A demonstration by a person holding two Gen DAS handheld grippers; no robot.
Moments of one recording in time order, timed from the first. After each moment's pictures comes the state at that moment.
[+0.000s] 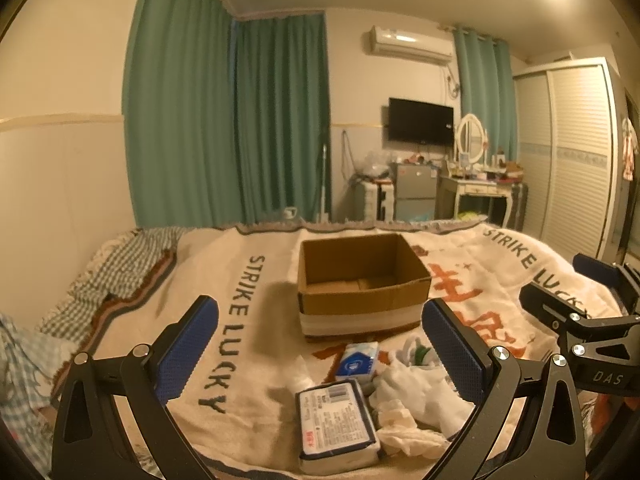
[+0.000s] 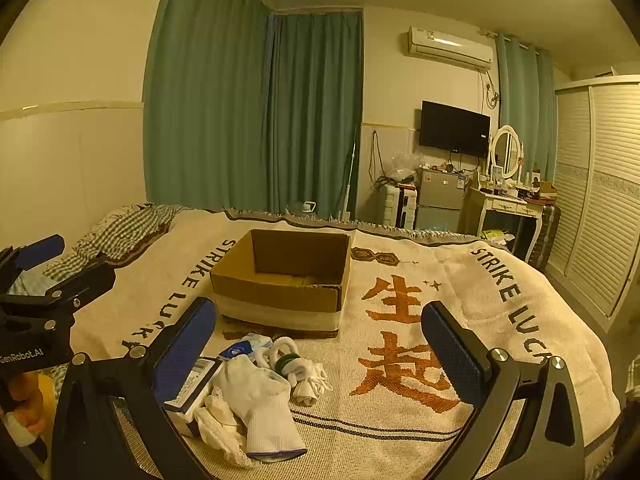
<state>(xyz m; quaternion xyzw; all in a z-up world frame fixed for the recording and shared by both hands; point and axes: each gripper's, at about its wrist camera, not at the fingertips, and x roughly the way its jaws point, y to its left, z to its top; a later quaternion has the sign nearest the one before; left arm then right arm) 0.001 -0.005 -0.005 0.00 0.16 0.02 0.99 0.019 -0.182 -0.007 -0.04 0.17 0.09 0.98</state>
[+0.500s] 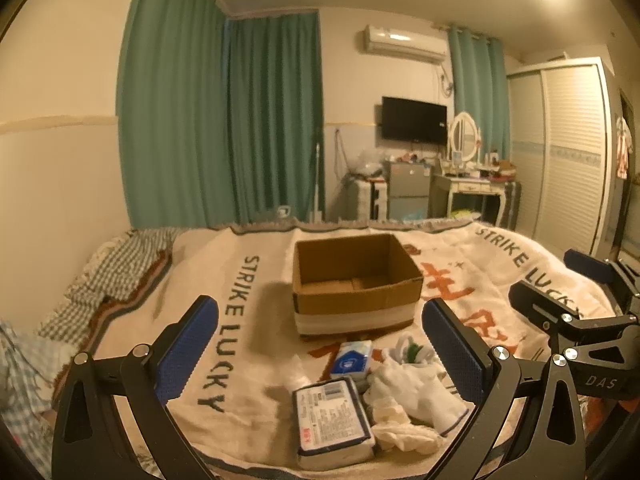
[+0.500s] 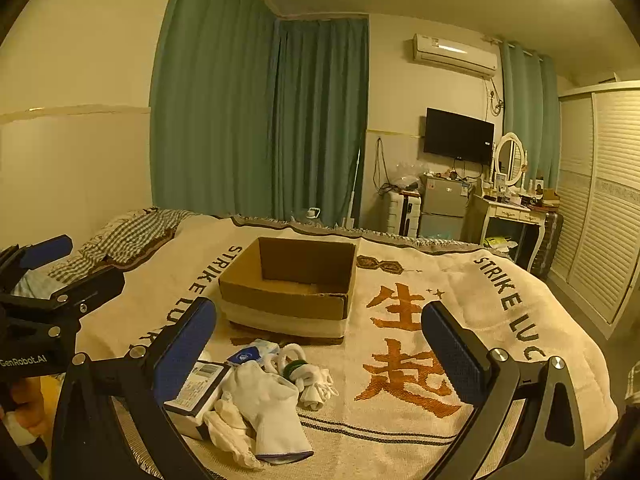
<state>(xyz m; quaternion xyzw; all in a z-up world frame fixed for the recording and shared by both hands) -0.004 -0.003 0.003 0.00 0.17 0.00 0.99 0.010 -0.175 0.005 -0.04 0.16 0.10 0.98</state>
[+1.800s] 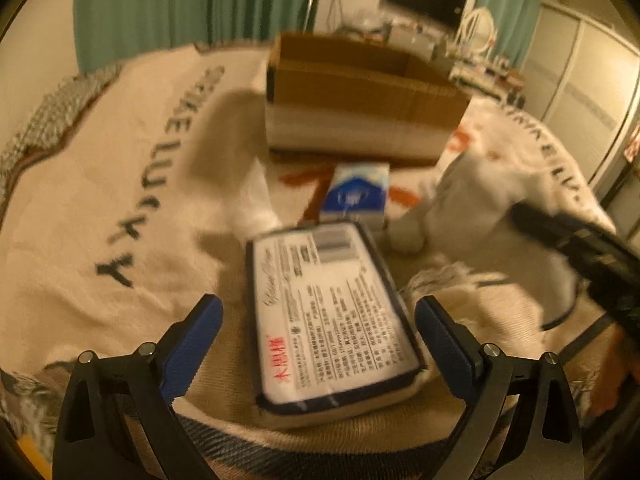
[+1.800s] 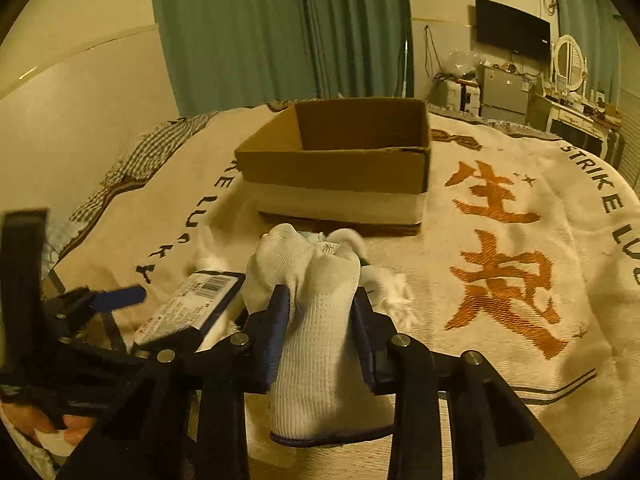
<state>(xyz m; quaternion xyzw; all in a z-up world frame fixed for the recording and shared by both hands) 0.088 0.007 -0.148 -0.06 0.44 -0.04 0.89 0.104 -0.153 -0.111 -0.02 0.35 0.19 0.92</state>
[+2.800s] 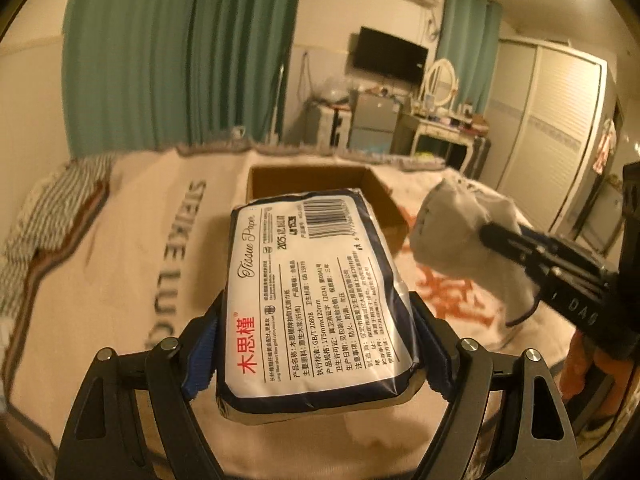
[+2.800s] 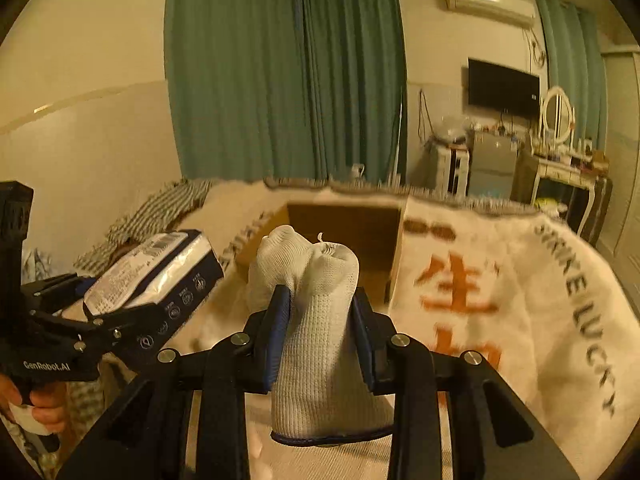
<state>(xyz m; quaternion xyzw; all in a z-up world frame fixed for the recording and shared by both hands) 0.101 0.017 -0.022 -0.04 0.31 -0.09 0.95 0.106 -0.176 -0.011 -0.02 0.24 0.18 0.95</state>
